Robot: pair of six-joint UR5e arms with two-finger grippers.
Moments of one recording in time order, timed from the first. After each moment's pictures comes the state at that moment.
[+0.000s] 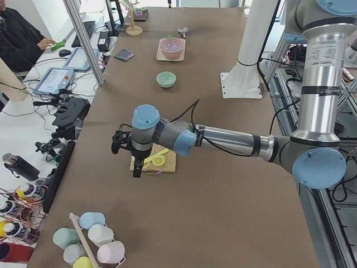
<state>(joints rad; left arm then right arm) -1.49 -1.60 -1.72 -1.82 -2.28 -0.31 1.50 -1.45 1.61 -1.70 2.39 0.03</state>
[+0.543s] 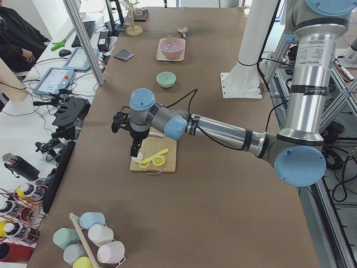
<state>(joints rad) -1.36 -1.67 -1.74 -1.80 -2.30 -0.36 1.49 -1.40 1.59 -1.69 2.49 0.03</state>
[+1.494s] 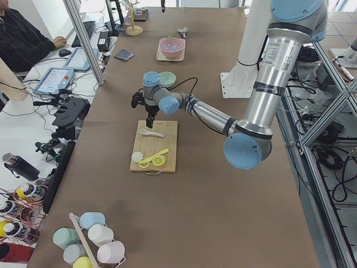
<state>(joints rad) -0.93 -1.84 -1.65 -1.91 -2.11 -0.71 1.41 -1.36 1.61 -1.64 2.50 0.20</state>
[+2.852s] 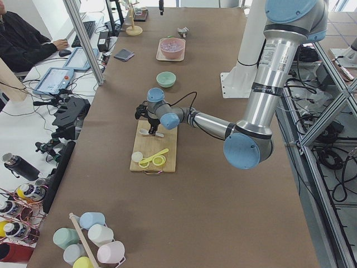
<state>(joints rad) -0.89 -1.82 -1.54 -2.07 -2.07 -0.71 1.35 -1.33 1.65 -1.64 2.49 0.32</state>
